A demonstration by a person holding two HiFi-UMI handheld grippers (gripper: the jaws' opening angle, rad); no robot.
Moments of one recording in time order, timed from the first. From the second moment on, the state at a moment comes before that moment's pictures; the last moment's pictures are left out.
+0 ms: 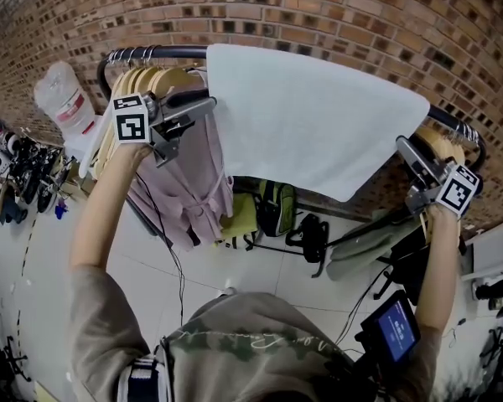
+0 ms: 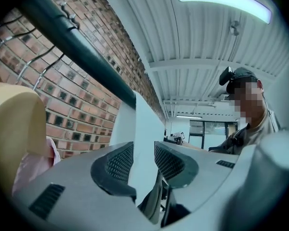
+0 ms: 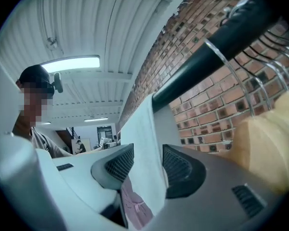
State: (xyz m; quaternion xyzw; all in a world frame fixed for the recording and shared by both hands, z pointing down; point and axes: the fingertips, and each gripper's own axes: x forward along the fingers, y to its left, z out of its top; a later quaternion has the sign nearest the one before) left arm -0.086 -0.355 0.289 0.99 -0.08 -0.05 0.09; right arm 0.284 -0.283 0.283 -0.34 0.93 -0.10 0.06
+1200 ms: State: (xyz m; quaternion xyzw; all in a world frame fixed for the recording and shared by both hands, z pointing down) left arm -0.097 -0.305 0.292 0.99 -0.07 -0.08 0.06; right arm 0.267 -0.248 0.282 -0.39 0.92 0.03 0.08
